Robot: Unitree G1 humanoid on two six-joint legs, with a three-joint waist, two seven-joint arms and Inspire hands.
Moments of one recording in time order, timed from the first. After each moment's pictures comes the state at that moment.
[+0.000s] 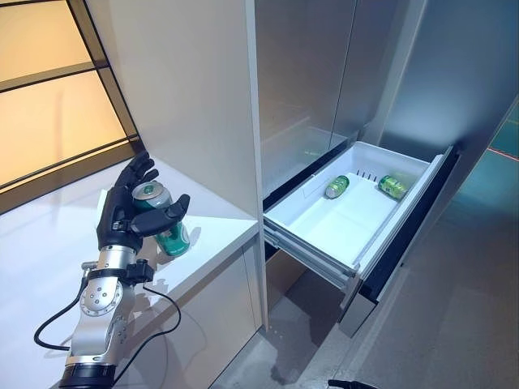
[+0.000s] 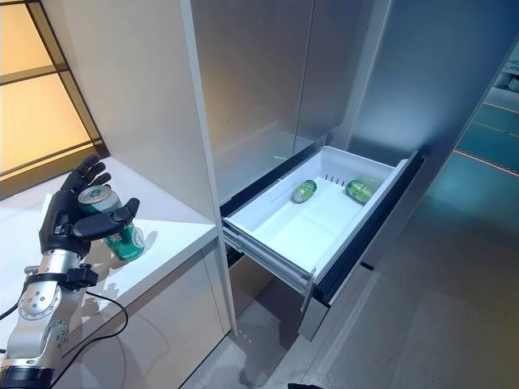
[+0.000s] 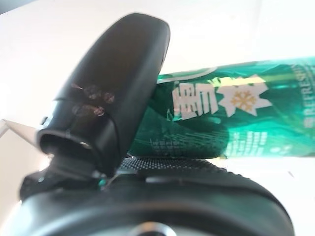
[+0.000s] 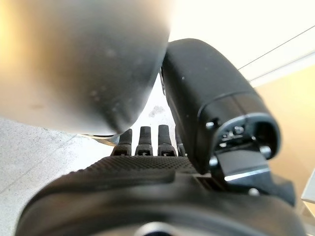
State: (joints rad) left arm 0.00 0.52 0.14 -0.01 -0.48 -0.16 0.05; right arm 0.02 -0.24 0.14 1.22 0.08 0.03 0.32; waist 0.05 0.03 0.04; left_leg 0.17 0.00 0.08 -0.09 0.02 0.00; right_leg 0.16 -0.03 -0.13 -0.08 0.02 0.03
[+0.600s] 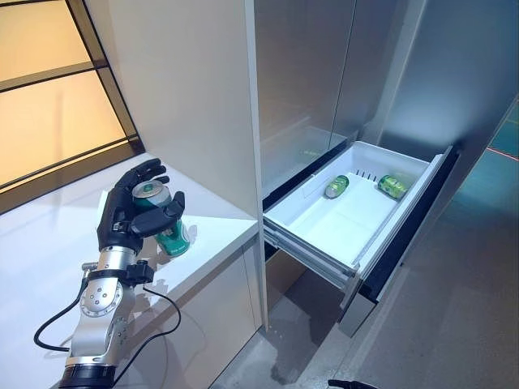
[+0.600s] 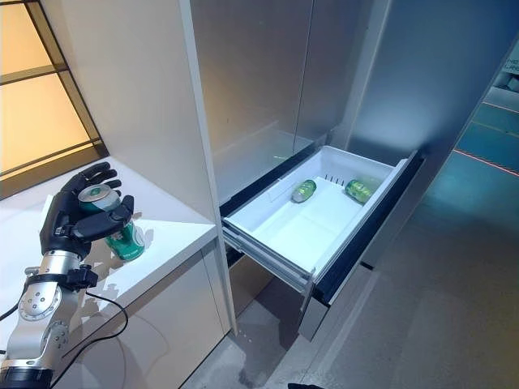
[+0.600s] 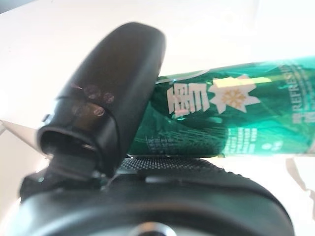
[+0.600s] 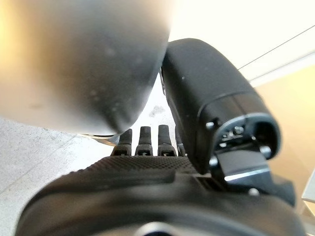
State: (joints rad) left arm 0.00 0.52 0.14 -0.01 -0.48 -0.16 0.05; right arm 0.02 -0.24 0.14 1.22 0.08 0.03 0.32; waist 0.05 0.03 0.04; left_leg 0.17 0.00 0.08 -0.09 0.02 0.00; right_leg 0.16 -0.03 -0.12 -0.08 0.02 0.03
